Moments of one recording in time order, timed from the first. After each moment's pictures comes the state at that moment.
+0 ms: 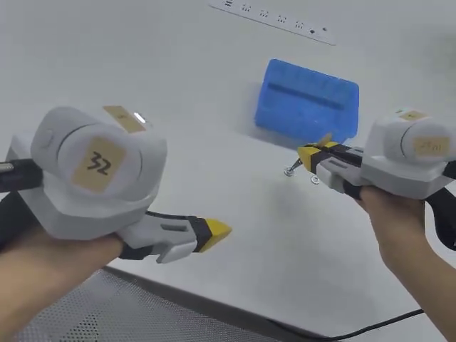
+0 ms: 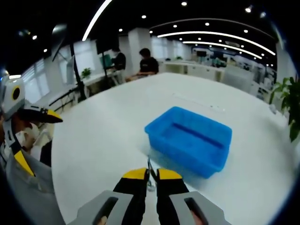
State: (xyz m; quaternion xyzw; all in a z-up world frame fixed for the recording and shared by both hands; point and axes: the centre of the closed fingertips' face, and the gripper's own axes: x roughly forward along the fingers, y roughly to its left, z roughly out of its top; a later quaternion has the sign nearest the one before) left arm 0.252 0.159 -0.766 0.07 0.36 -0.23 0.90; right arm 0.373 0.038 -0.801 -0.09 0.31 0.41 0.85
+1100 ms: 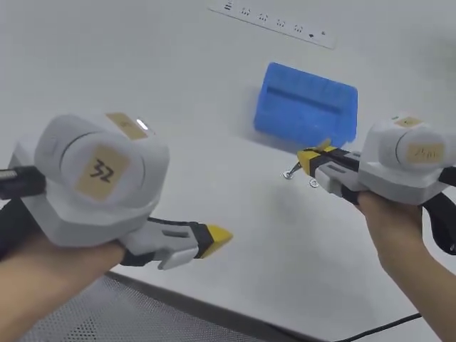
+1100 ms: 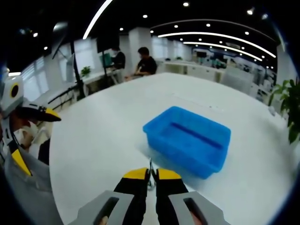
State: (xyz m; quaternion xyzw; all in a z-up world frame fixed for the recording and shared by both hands) left arm 0.249 0.155 -0.764 0.07 0.36 -0.23 0.90; right arm 0.376 0.036 -0.805 -0.10 0.31 0.41 0.85
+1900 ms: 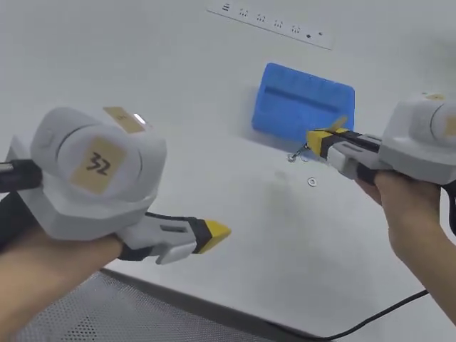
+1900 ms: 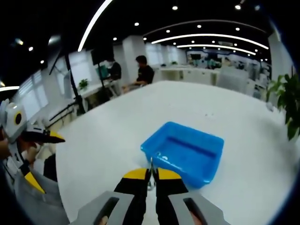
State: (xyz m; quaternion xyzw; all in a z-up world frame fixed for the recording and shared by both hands) left arm 0.251 0.157 -0.760 0.07 0.35 -0.23 0.90; right arm 0.391 0.034 -0.763 -0.05 0.29 0.40 0.87
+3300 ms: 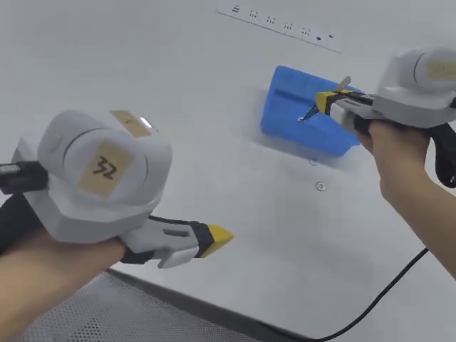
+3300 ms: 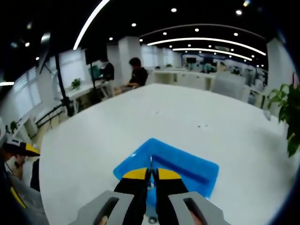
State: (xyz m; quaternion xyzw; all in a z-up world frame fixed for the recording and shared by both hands) left arm 0.249 0.161 -0.763 0.07 0.36 -0.23 0.90; right arm 0.474 0.051 -0.776 -0.07 0.28 0.37 0.88
